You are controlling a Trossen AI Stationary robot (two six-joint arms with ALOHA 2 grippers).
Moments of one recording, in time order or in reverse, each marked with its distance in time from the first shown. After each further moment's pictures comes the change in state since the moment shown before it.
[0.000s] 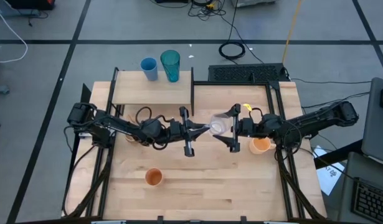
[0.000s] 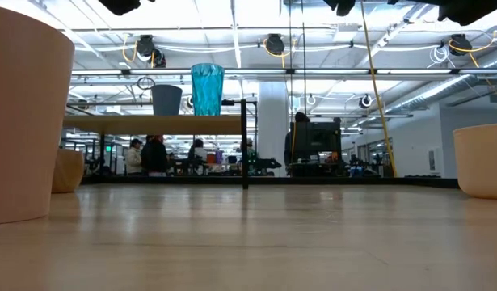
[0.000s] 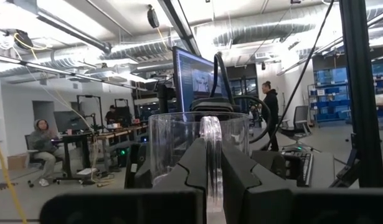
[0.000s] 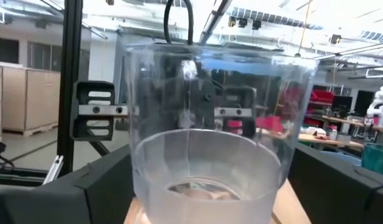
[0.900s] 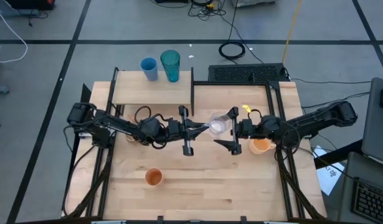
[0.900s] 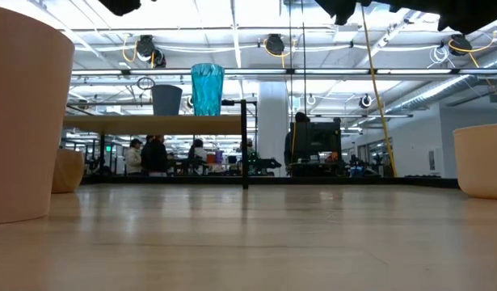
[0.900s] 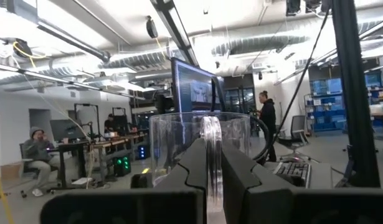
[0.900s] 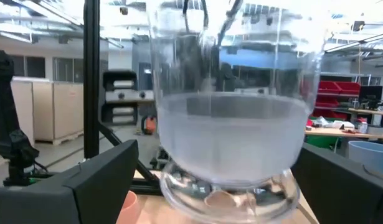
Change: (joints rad) left arm 0.000 -0.002 0.000 0.042 0.024 0.000; right arm 0.000 0.030 -0.041 0.070 -0.067 0.082
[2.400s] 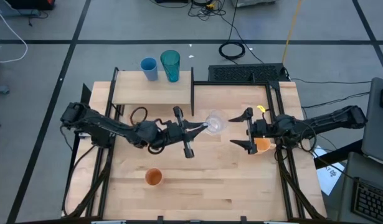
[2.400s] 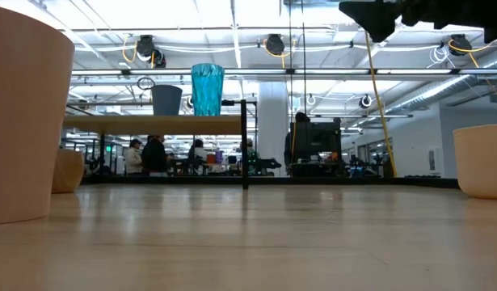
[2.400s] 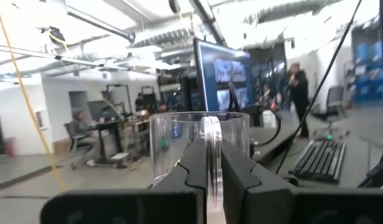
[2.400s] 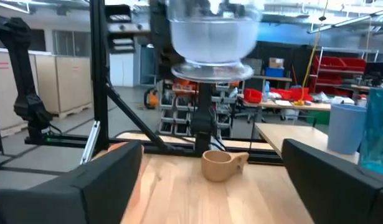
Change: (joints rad) left arm -0.079 -0.075 0.090 -0.245 -0.219 0.081; right arm 0.000 -0.404 -0.185 -0.337 -0.008 0.010
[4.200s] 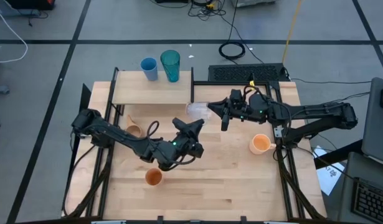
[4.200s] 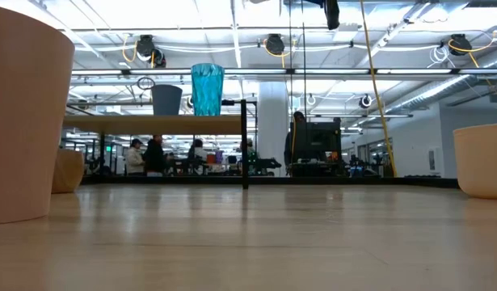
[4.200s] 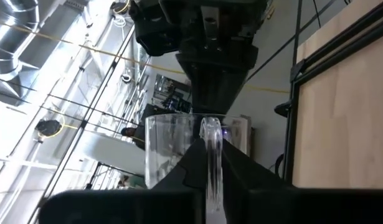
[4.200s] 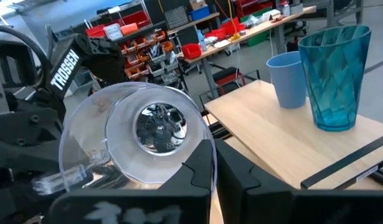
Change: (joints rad) left arm -0.142 0.178 0.342 -0.455 -0.781 0.934; right arm -0.172 0.409 0.638 -0.458 0.137 0.444
